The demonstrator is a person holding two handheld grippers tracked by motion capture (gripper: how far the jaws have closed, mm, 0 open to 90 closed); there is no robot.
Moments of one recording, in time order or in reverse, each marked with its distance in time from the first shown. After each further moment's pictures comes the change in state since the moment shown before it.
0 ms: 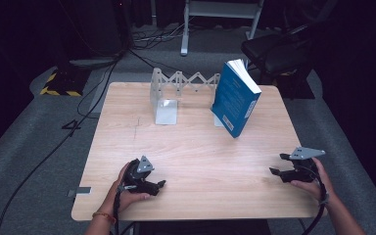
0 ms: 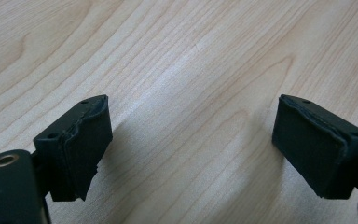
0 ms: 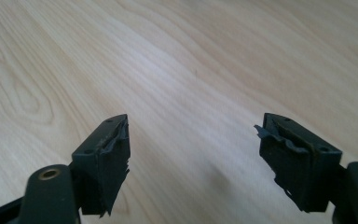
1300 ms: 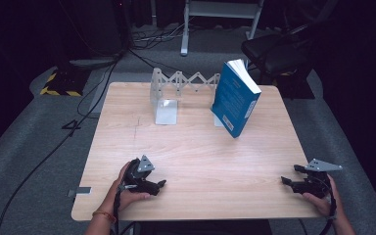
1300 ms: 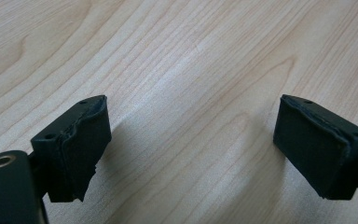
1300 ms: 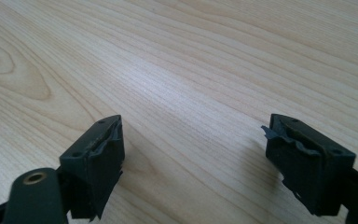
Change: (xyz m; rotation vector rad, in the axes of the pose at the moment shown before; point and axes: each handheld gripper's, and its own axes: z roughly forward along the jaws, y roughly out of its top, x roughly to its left) left arm 0.001 0.001 0.001 0.001 -0.001 0.002; right arm -0.005 -0.053 -0.014 -0.027 -0.066 0.175
